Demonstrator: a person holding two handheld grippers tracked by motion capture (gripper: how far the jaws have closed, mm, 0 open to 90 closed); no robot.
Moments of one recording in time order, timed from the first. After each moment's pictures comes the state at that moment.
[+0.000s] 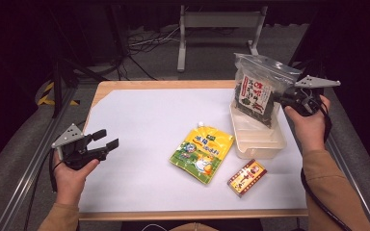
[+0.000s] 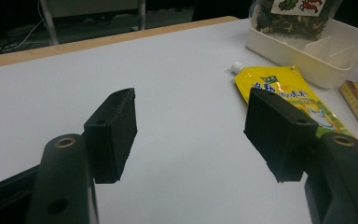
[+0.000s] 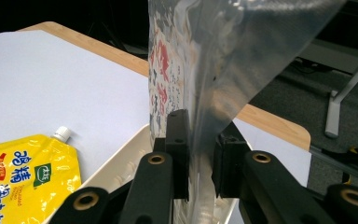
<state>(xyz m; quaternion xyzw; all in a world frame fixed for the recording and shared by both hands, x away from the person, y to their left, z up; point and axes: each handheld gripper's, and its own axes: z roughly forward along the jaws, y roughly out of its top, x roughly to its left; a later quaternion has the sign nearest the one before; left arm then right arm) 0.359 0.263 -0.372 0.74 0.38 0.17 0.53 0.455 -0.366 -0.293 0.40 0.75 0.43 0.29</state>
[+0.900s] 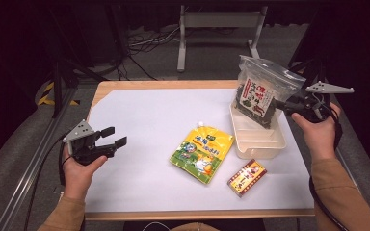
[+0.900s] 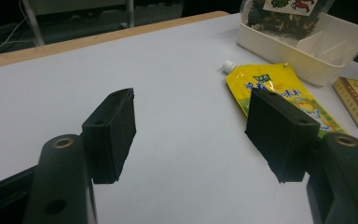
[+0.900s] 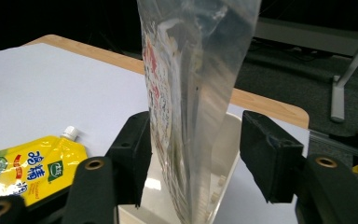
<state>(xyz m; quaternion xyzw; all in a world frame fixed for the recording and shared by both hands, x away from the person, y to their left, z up) 0.377 0.243 -0.372 0.75 0.36 0.16 0.53 0.433 -0.384 -0.295 0.43 0.73 0.45 0.28</state>
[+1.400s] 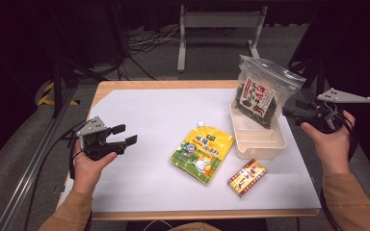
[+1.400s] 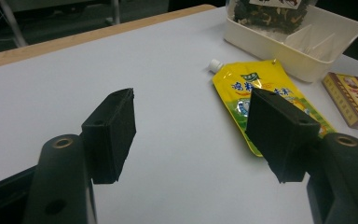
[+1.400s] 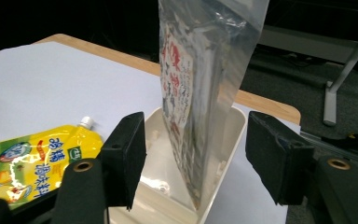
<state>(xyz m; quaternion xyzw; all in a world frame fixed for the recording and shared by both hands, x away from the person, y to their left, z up) 0.388 0.220 -0.369 0.77 0.34 0.14 0.52 0.394 -0.386 -0.282 0.43 0.73 0.44 0.29</state>
